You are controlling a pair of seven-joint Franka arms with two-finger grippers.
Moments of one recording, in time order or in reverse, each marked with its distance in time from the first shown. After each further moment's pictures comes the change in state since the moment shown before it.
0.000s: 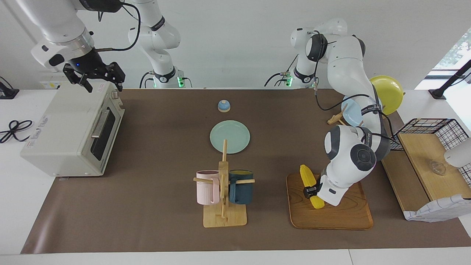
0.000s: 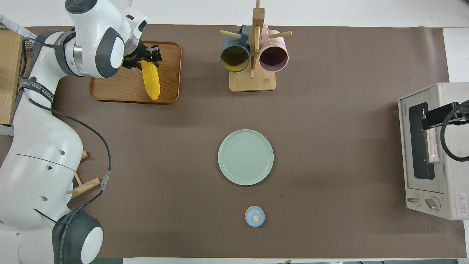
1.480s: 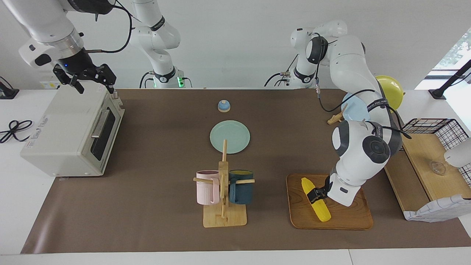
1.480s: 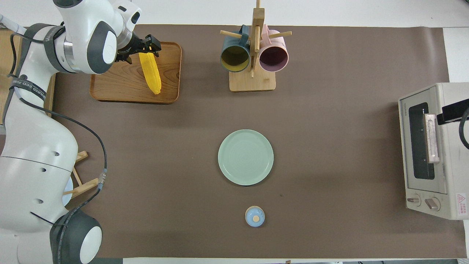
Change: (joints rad) left arm 0.006 -0.061 0.008 0.002 0.000 -0.023 0.000; right arm -0.019 0.000 -0.040 -0.007 0.000 0.034 0.000
